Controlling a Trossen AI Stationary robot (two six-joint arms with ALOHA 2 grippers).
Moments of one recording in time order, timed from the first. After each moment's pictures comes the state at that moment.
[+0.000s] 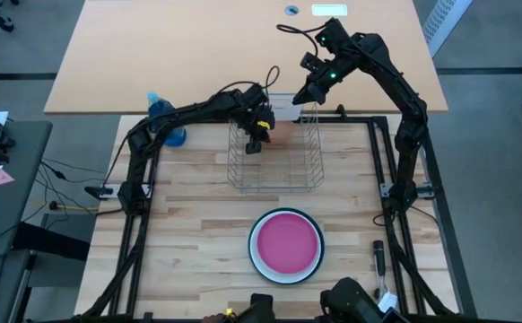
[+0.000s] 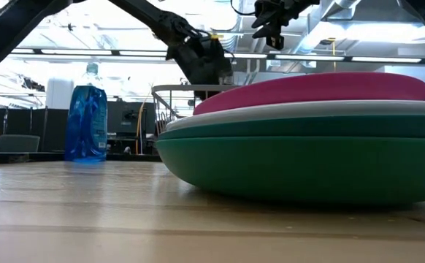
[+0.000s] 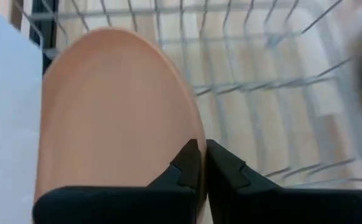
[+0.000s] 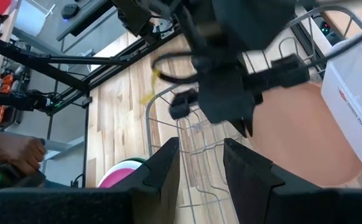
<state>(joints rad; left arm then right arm) 0.57 2.04 1.78 -0.72 0.37 0.57 -0.79 1.94 2.35 -1.43 -0.76 -0.18</state>
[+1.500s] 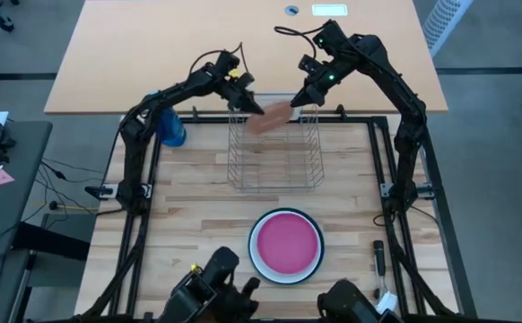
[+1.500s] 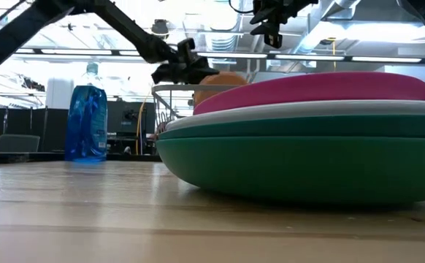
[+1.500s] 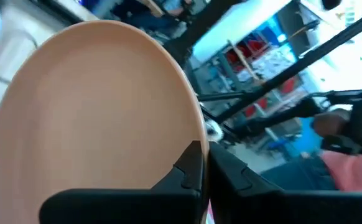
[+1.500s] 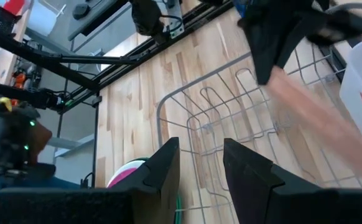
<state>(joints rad) 0.85 2.08 1.78 -0.43 1.33 -0.06 -0.78 1.94 2.35 -1.42 -0.78 -0.16</state>
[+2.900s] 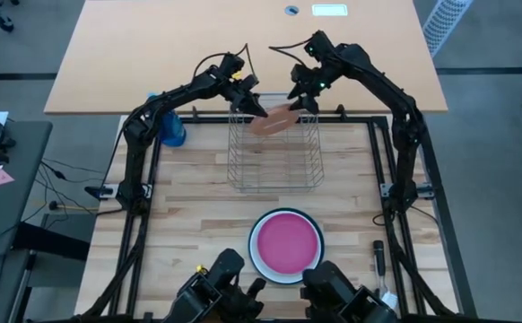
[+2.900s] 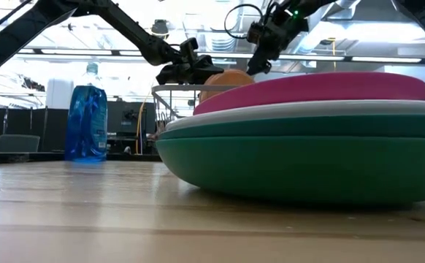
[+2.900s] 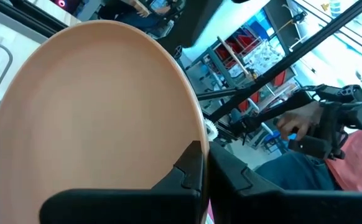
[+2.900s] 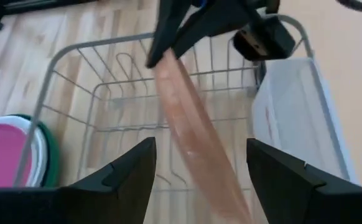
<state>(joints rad) 0.83 2.10 1.78 -0.34 1.35 -0.07 -0.81 1.97 2.11 -1.19 -0.62 -0.61</state>
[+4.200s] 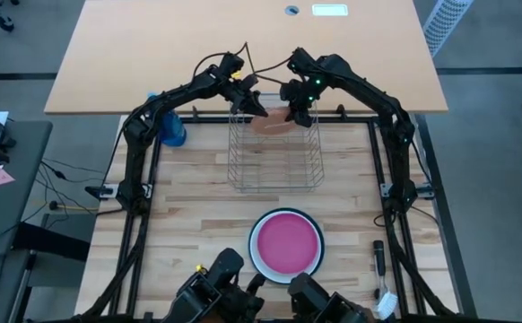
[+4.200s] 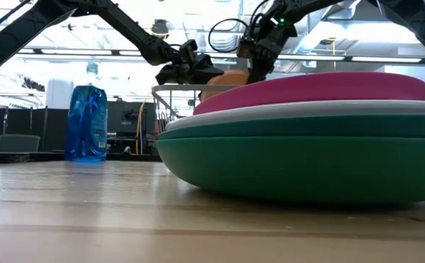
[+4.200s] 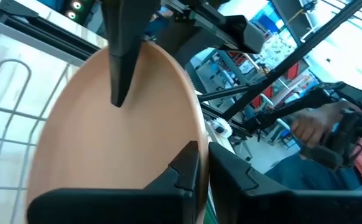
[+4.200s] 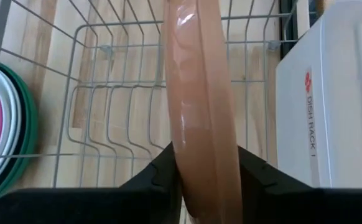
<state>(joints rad) 0.83 2.10 1.78 -0.34 1.30 0.01 -0.72 2.05 2.11 -1.26 -0.44 -0.67</state>
